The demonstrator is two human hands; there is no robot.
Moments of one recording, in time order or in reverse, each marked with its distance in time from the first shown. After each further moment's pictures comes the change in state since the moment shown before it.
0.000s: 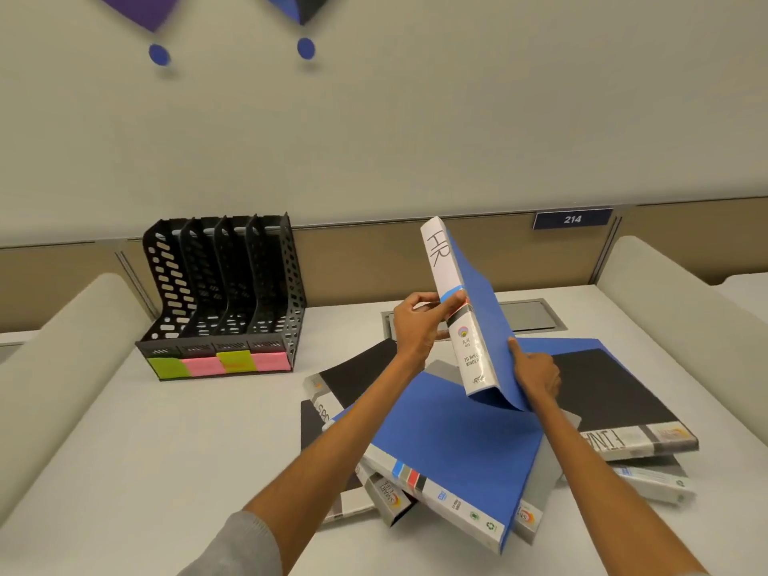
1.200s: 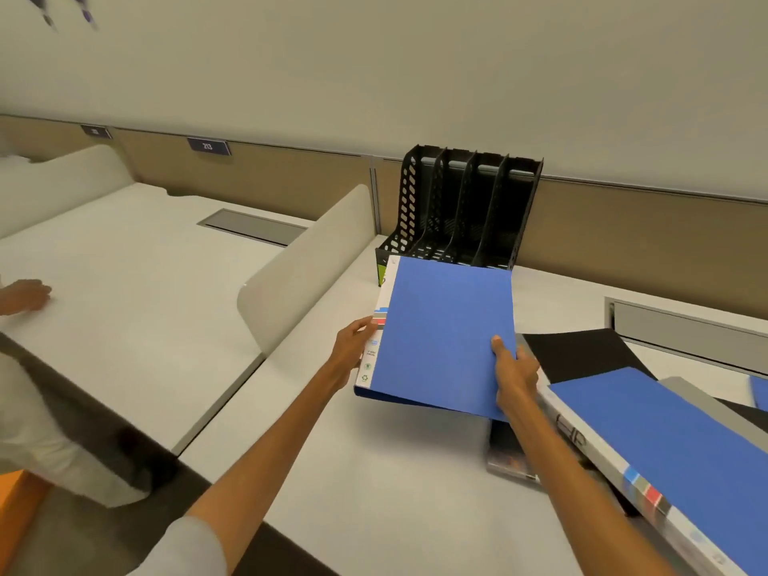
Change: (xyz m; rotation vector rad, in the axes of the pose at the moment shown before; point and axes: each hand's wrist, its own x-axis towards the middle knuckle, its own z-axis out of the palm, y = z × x) left_hand -0.144 0.022 -0.446 0.334 0.536 -0.228; right_hand -0.251 -0.093 0.278 0.376 -0.550 0.031
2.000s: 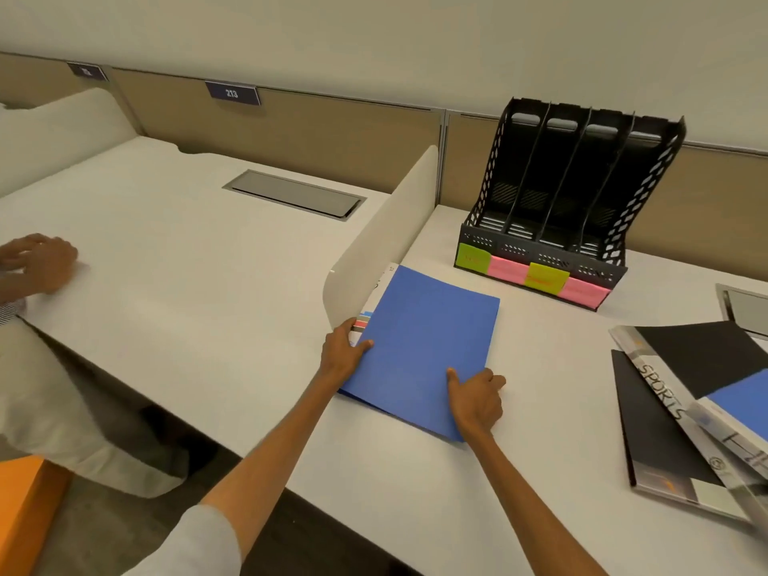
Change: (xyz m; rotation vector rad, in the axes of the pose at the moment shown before) left_hand 0.081 -0.078 -0.202 0.530 0.114 0.072; right_hand -0.106 0.090 0.234 -0.758 0.041 -0.074
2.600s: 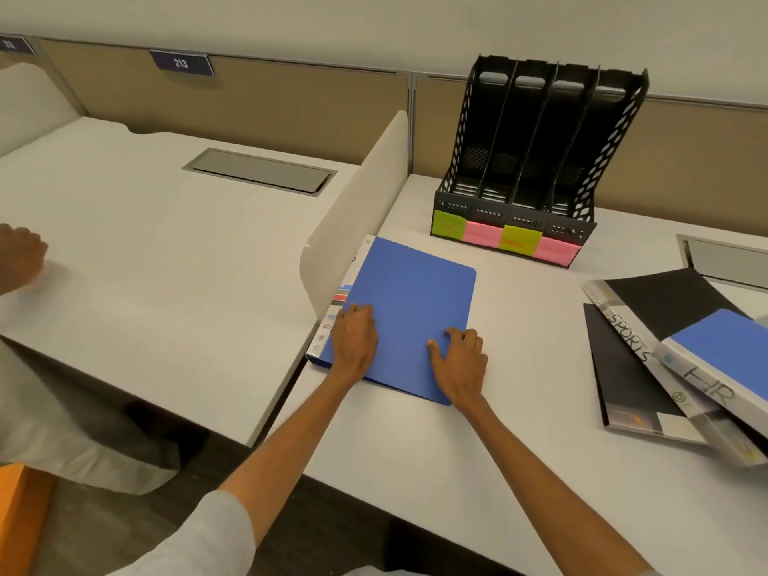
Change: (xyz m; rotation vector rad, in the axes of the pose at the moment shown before) left_hand -0.023 0.012 0.050 0.416 0.149 0.320; right_hand -0.002 0.023 -0.001 -0.173 0.037 -0.369
